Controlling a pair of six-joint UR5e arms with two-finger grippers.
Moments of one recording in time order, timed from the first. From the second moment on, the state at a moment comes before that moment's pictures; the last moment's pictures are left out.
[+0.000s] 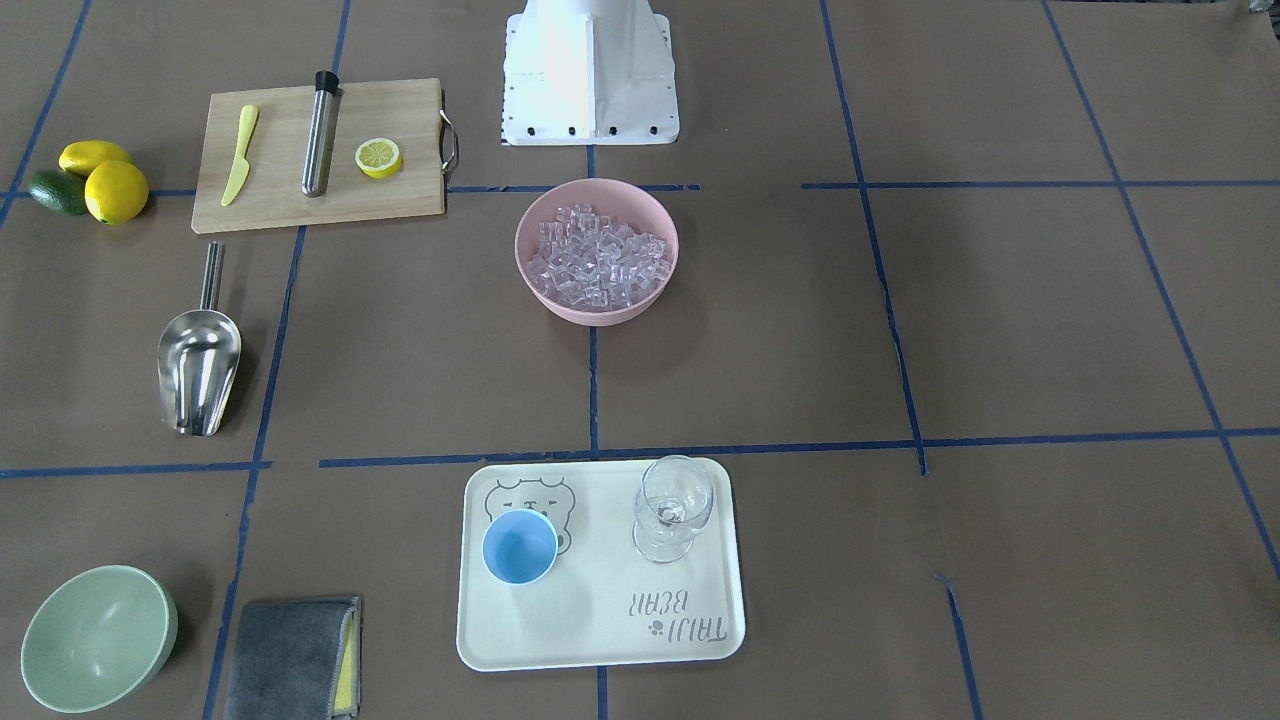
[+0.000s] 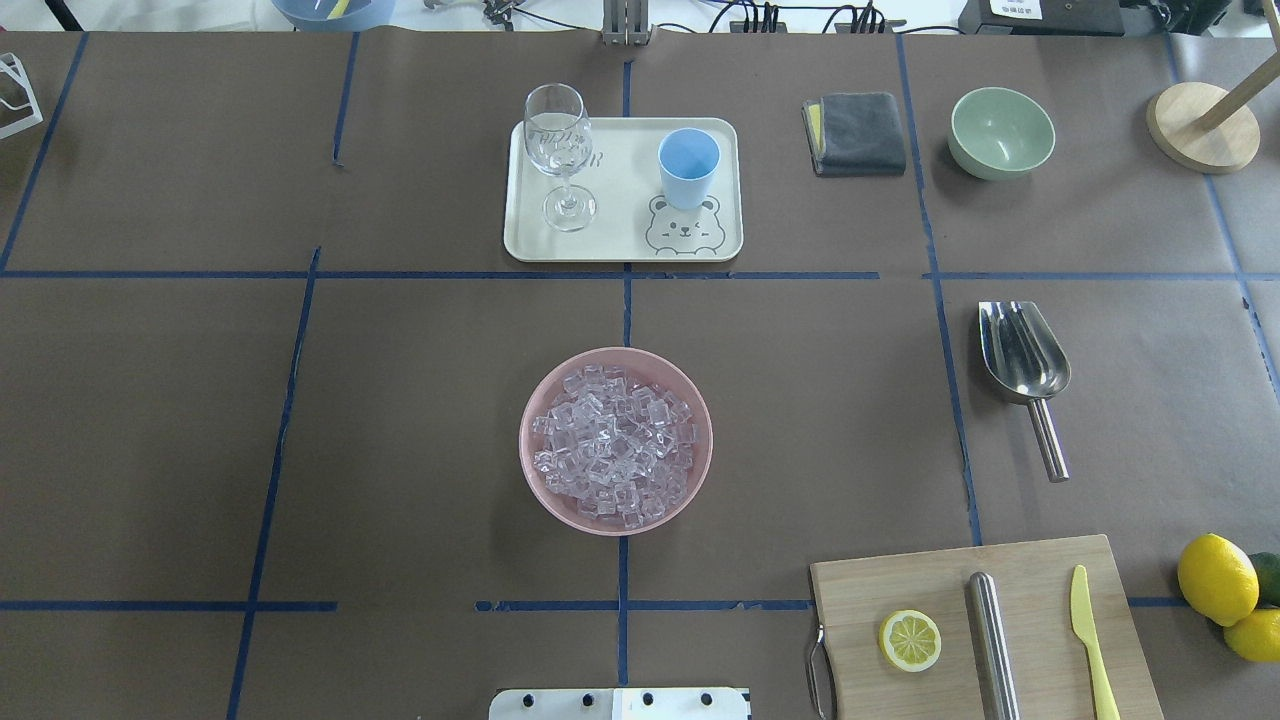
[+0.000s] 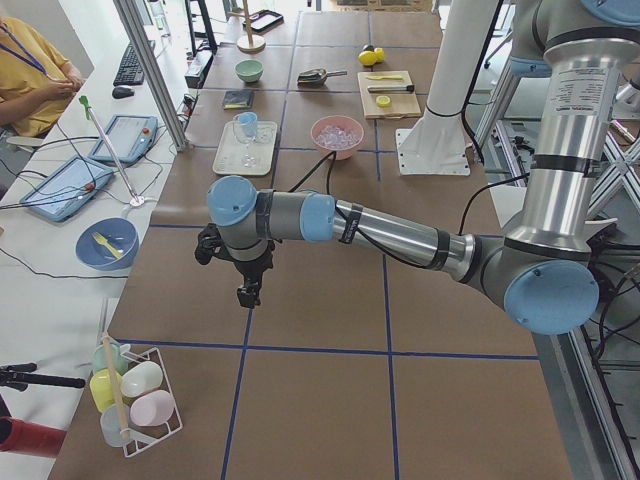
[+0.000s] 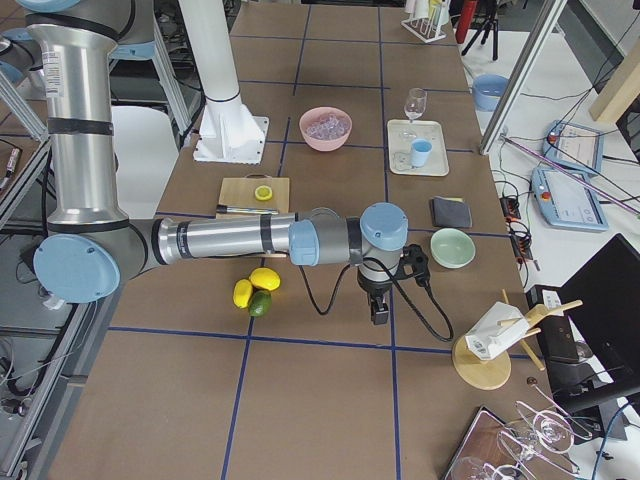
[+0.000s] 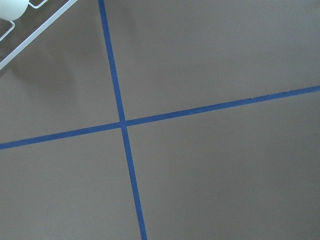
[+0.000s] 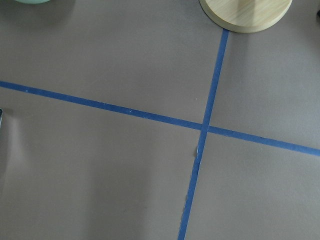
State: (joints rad) left arm -1.55 -1.68 -1.76 -1.33 -2.42 0.17; right arm 1.54 -1.58 1.68 -1.53 2.37 -0.09
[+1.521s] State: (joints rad) left arm -0.91 -1.72 -1.76 -2.28 -2.42 0.16; right arm 0.87 -1.84 1.93 -0.90 2.11 0.98
